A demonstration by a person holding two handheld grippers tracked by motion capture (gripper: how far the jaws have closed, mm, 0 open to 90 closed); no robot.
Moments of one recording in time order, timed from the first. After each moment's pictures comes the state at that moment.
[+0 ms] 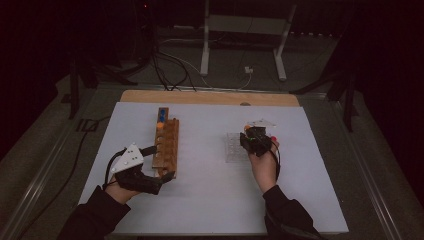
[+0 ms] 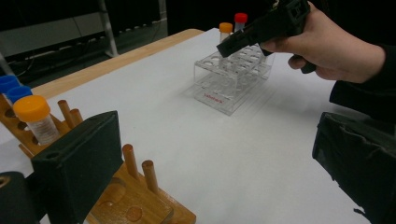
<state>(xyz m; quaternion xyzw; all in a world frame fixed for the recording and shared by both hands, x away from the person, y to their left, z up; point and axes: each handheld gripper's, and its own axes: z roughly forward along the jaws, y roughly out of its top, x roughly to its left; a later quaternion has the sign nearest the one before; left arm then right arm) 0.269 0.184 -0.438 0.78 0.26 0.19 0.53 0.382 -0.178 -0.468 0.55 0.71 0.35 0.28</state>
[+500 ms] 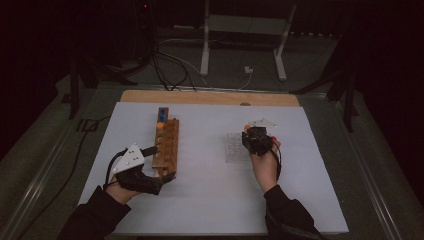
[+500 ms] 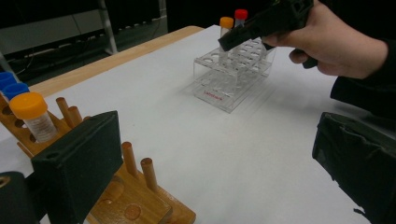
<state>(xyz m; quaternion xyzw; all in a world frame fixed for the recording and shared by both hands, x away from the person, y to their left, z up) 0.269 0.183 -0.439 0.79 0.26 0.19 0.53 0.380 -0.180 -0.464 0.54 0.71 0.35 0.29</state>
